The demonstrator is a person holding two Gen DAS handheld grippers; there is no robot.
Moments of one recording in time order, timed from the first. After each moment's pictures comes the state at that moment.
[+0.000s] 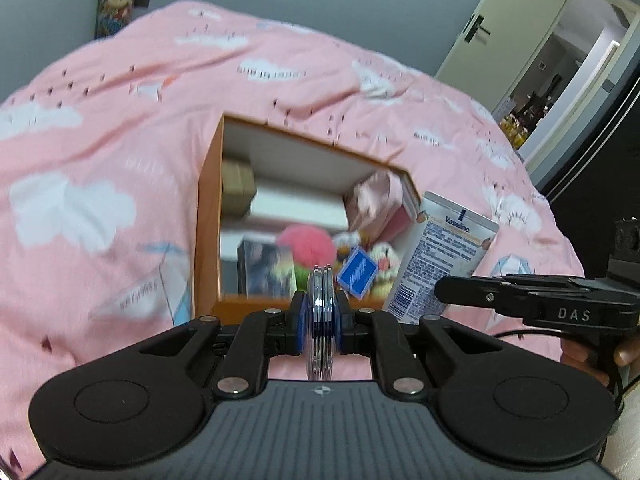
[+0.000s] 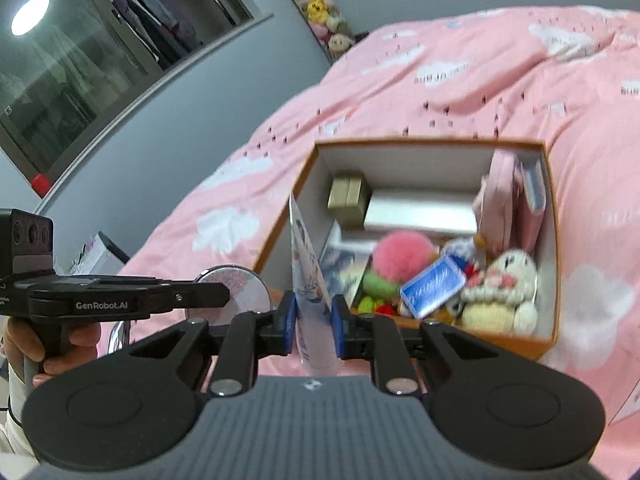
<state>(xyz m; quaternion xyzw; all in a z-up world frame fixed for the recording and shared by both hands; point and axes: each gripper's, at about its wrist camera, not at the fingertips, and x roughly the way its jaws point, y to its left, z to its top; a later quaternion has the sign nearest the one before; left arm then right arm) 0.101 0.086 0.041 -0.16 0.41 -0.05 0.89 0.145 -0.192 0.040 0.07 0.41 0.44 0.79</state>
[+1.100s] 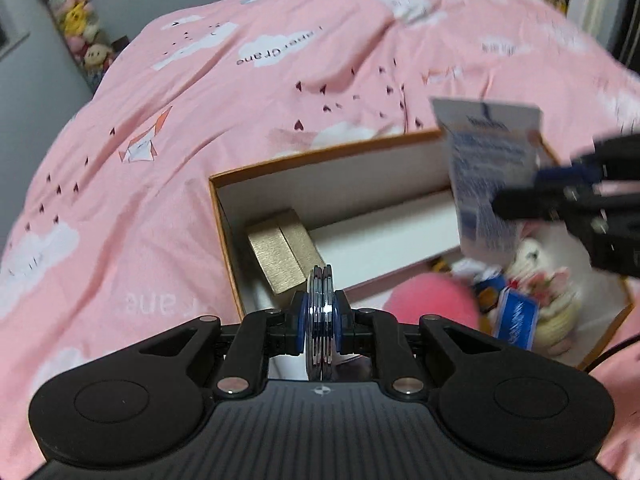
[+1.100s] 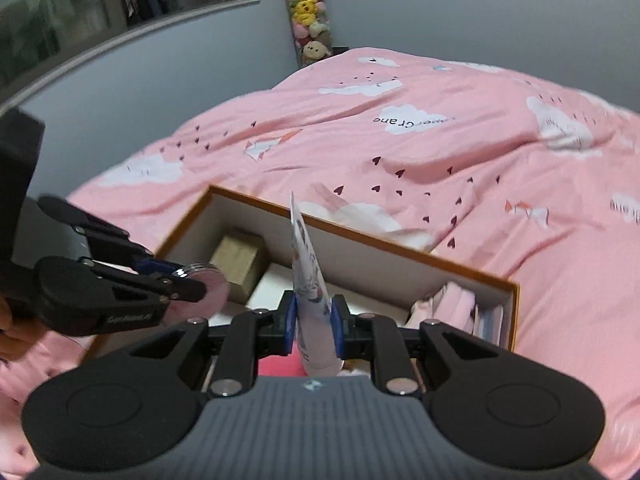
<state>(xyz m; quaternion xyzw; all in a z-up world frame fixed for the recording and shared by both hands) 0.261 0.065 -0.024 0.09 0.51 0.00 0.86 0.259 -0.111 0.008 -0.10 0.35 0.40 0.84</state>
